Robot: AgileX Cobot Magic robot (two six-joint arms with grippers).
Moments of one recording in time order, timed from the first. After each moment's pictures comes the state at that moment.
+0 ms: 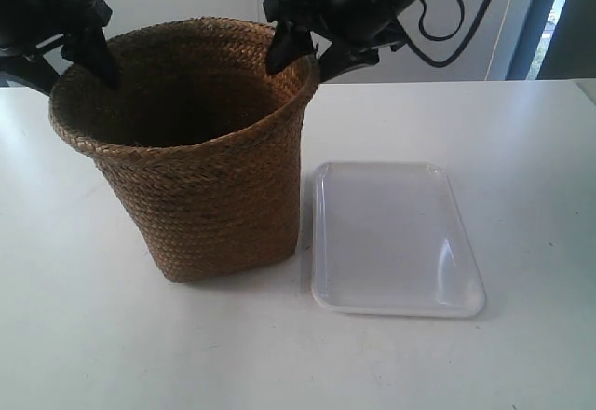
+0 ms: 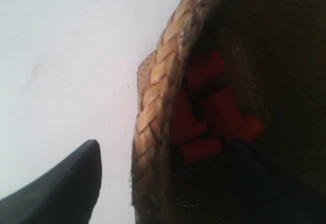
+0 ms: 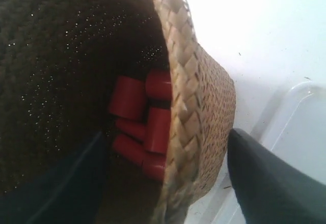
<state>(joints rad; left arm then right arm) 0.03 1.79 -1.75 -0.36 1.27 0.10 0.23 1.98 -1.90 0.54 1.06 -0.19</state>
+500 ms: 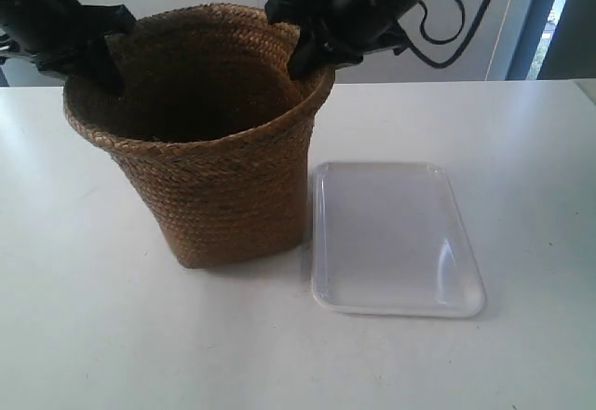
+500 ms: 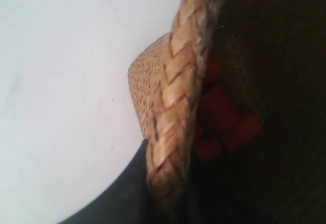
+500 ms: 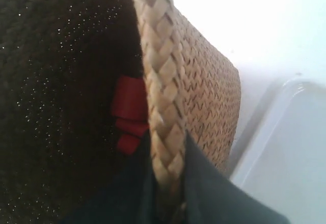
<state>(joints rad) -0.03 1.79 -1.73 -0.37 1.20 0.14 0.23 1.96 -1.89 0.53 1.04 -0.18</state>
